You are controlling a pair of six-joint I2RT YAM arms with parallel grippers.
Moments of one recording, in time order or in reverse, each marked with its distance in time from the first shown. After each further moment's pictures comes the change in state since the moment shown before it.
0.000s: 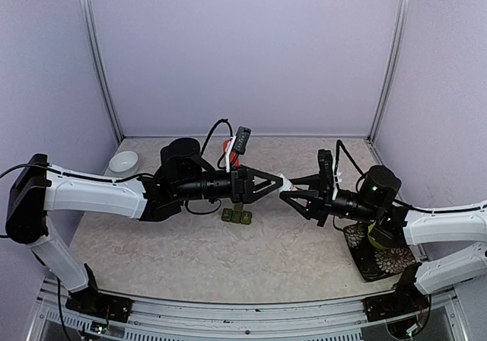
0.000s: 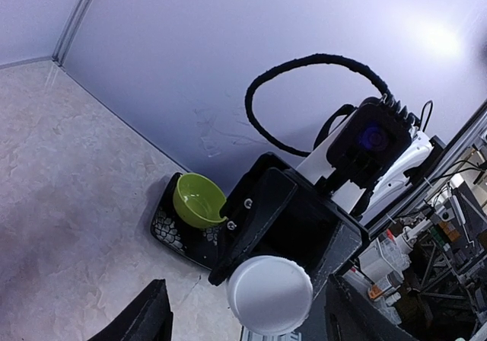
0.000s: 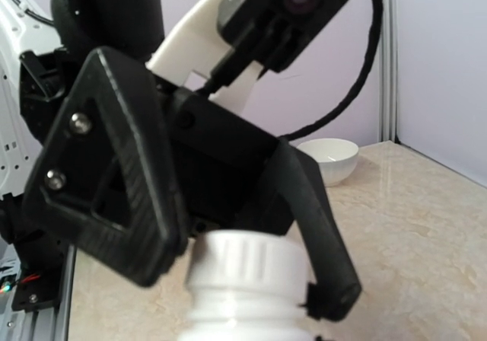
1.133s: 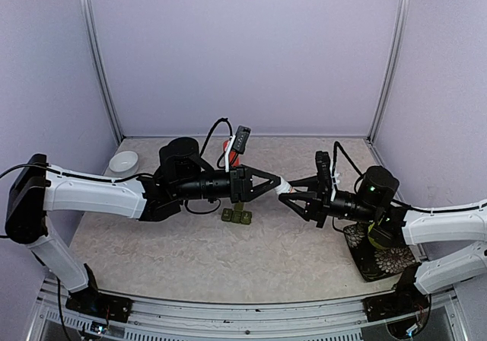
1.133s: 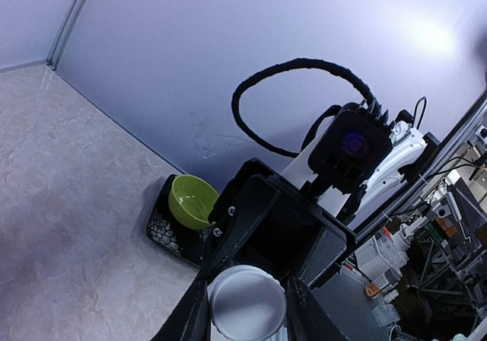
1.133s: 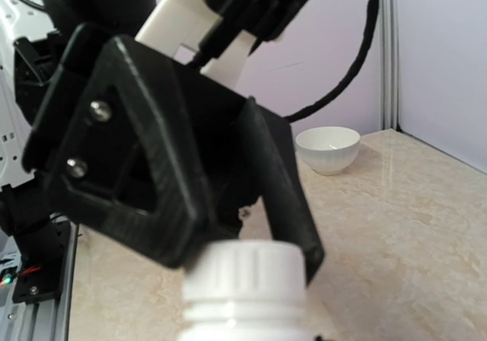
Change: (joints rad) left arm 0.001 -0.007 -0.004 0.013 0.019 0.003; right arm 0.000 0.011 0.000 -0.014 -0.001 0.000
